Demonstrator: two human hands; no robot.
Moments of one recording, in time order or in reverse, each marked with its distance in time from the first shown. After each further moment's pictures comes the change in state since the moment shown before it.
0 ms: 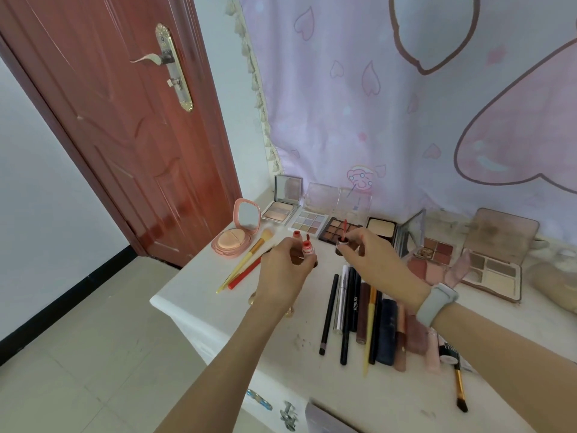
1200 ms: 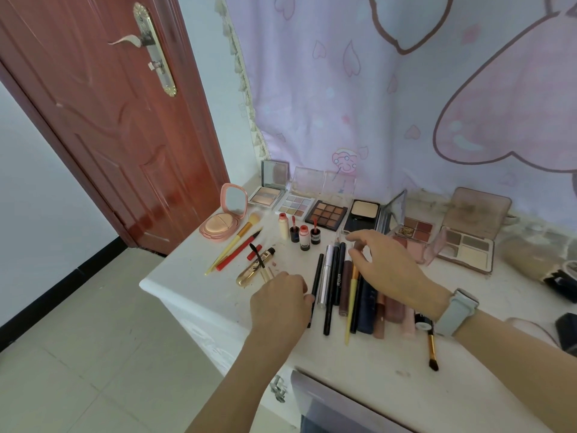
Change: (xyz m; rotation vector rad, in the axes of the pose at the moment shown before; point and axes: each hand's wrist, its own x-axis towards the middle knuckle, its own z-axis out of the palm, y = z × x) left_hand -0.068 0.010 0.007 0.654 -0.282 0.002; right_hand -0.051 0.003 -0.026 -0.232 0.001 -0.047
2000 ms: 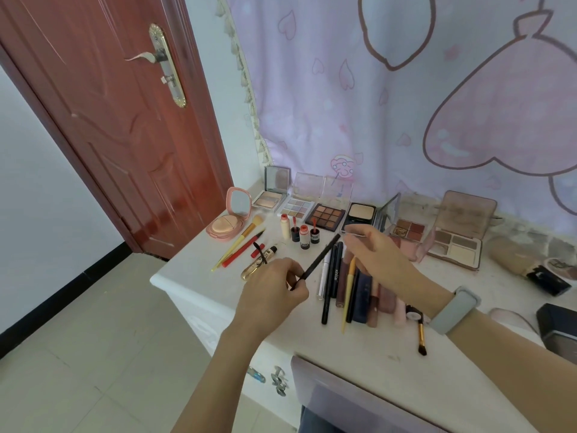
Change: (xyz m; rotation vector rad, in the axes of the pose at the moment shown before) left_hand -0.016 -0.014 -0.027 -0.371 0.092 0.137; right_hand -0.017 -0.031 -0.021 0.602 -0.099 0.233
